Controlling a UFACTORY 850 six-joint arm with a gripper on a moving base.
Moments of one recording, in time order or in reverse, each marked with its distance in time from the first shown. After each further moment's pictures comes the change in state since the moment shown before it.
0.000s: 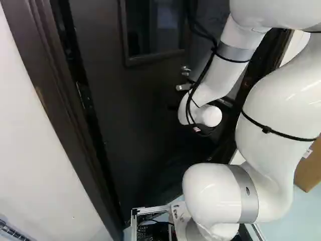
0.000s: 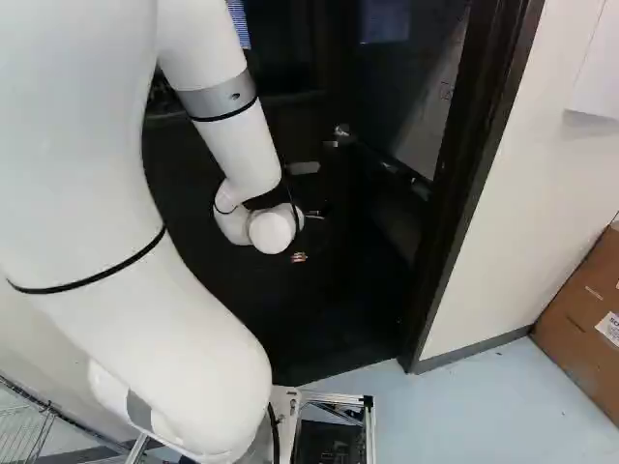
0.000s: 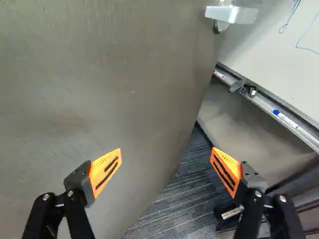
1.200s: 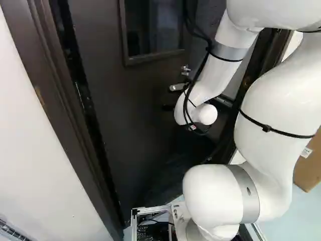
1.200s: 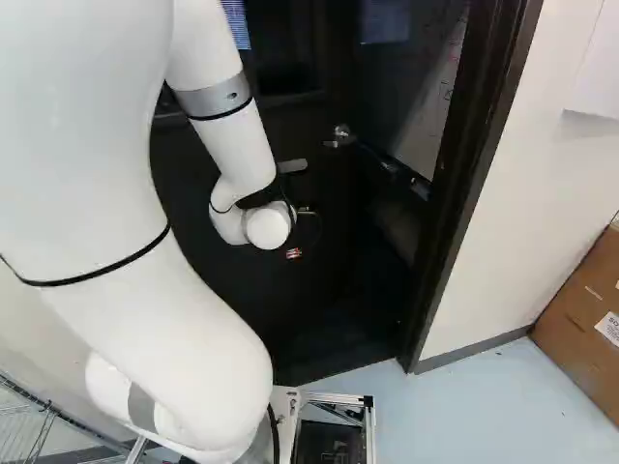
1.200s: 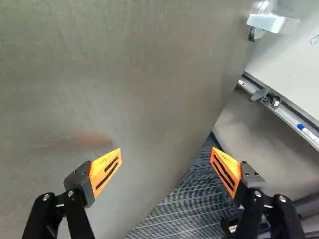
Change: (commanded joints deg) arm 3.8 -1.6 -1.7 -3.7 0.0 0.0
